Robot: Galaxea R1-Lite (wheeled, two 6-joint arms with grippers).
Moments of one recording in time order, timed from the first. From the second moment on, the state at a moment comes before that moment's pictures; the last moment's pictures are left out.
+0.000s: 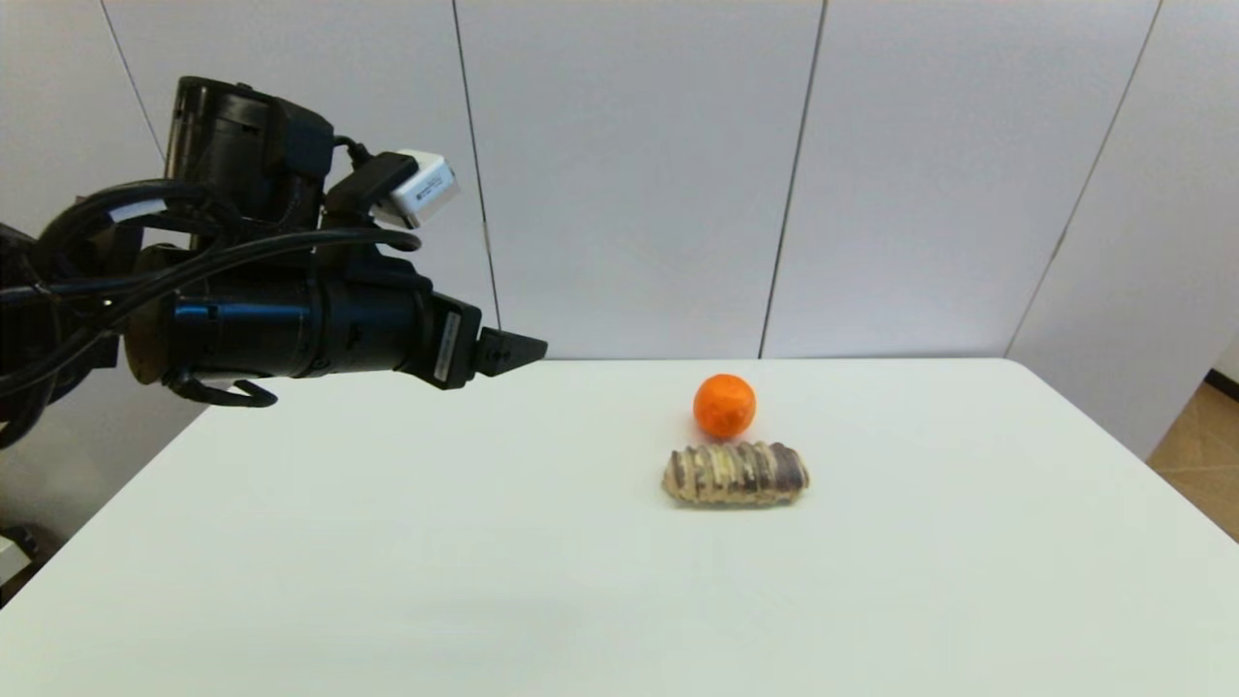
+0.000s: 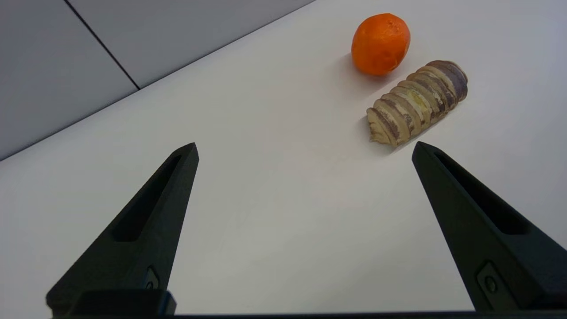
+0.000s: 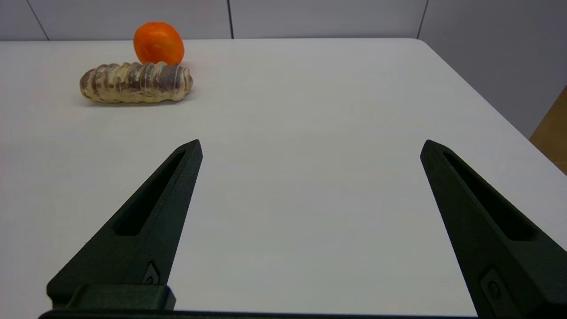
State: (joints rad) left arm -0.51 1.57 -1.21 0.09 -0.06 0.08; right arm 0.00 0.00 0.00 0.01 -0.01 0.00
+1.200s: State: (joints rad) left arm -0.40 1.36 -1.05 0.09 -0.06 0.08; right arm 0.00 0.00 0.00 0.01 -0.01 0.00
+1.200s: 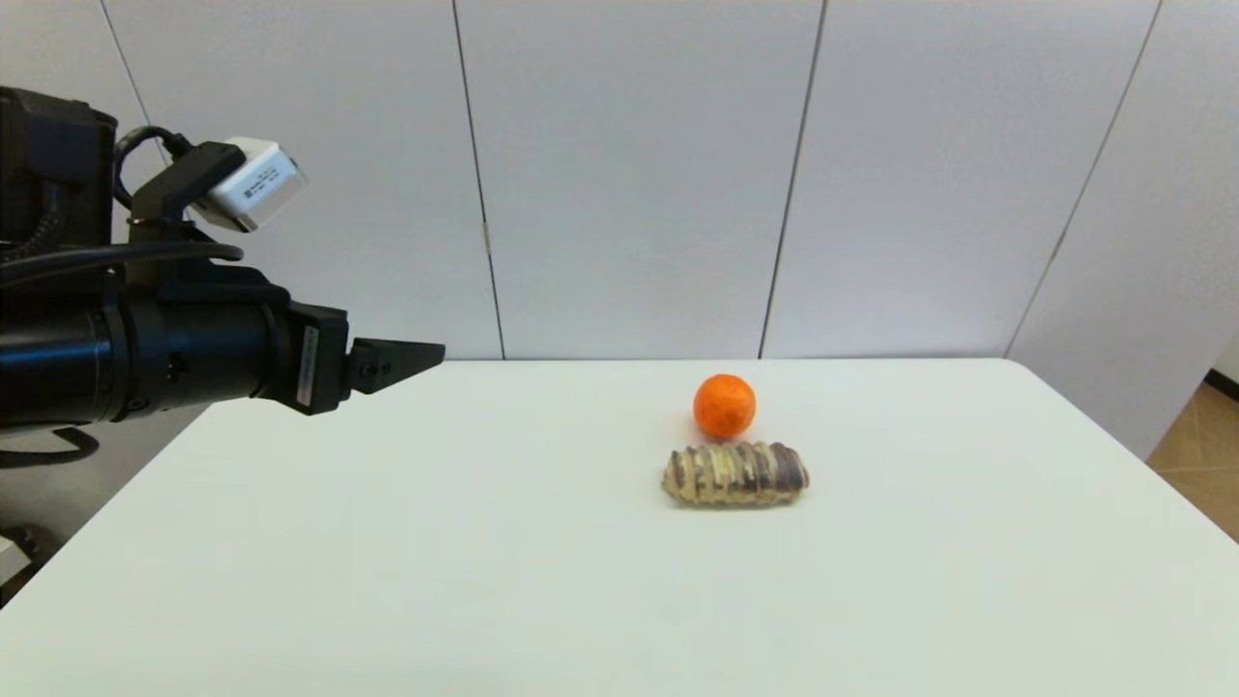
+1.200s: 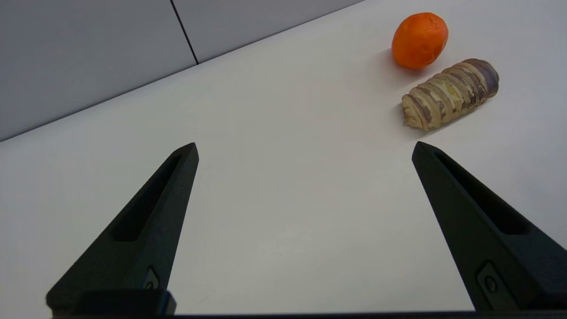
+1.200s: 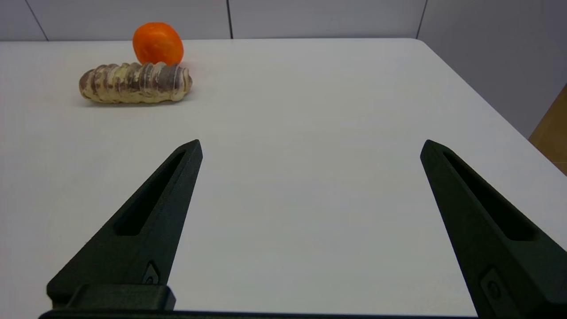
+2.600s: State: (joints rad) left arm -0.28 1.15 -0.94 0.09 -0.06 0.09; right arm 0.00 0.00 0.00 0.01 -0.01 0.00
